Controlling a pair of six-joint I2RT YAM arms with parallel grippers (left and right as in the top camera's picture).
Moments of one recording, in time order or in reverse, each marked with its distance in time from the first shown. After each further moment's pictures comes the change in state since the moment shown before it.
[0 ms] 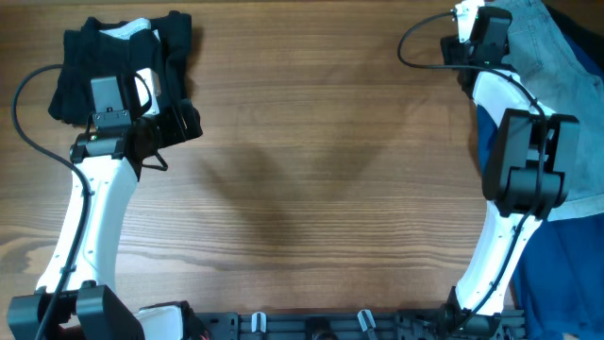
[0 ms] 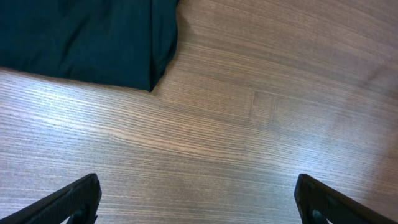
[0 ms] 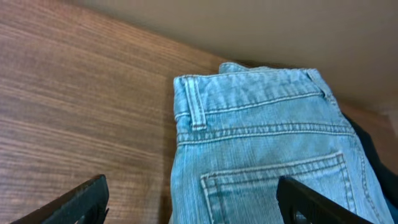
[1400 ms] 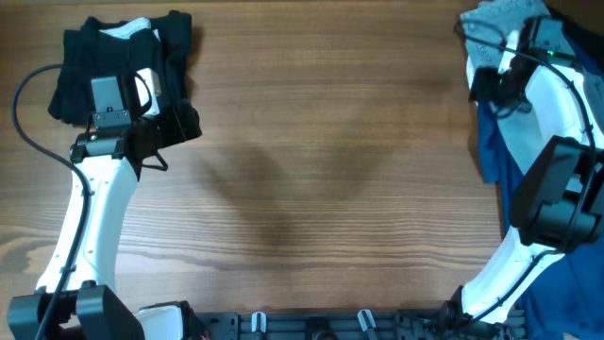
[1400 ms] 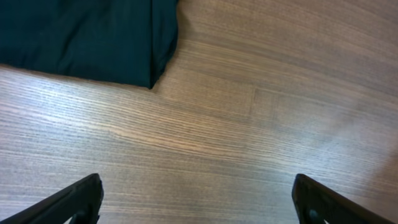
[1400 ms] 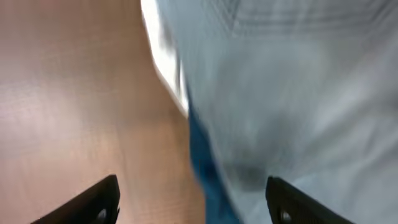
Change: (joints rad) left arm 0.000 0.001 0.000 -0.008 0.000 0.000; right arm -0.140 -0.217 0.018 -0.909 -0.180 0.410
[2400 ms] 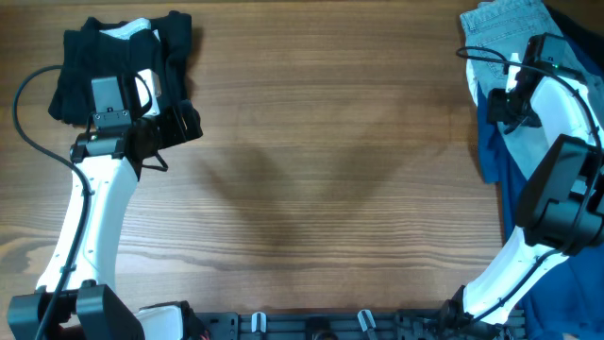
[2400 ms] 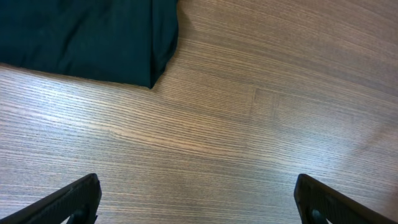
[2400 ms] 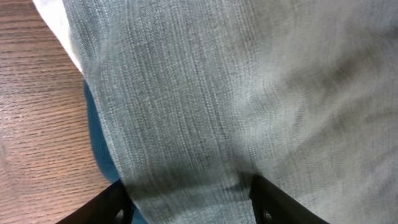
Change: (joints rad) left arm 0.000 0.001 0.000 -0.001 0.000 0.000; right arm -0.050 0.000 -0.085 0.083 0.146 -0.149
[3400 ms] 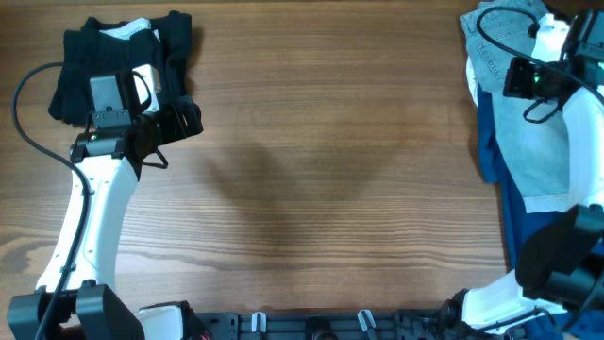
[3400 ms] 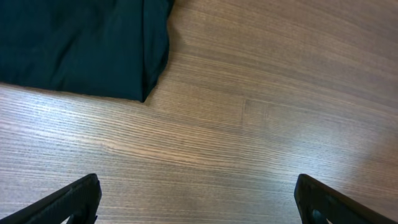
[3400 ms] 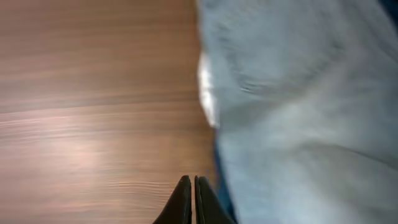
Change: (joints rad) left arm 0.000 0.000 0.000 0.046 0.023 0.000; right arm 0.001 -0.323 0.026 -0.065 -0.368 0.027
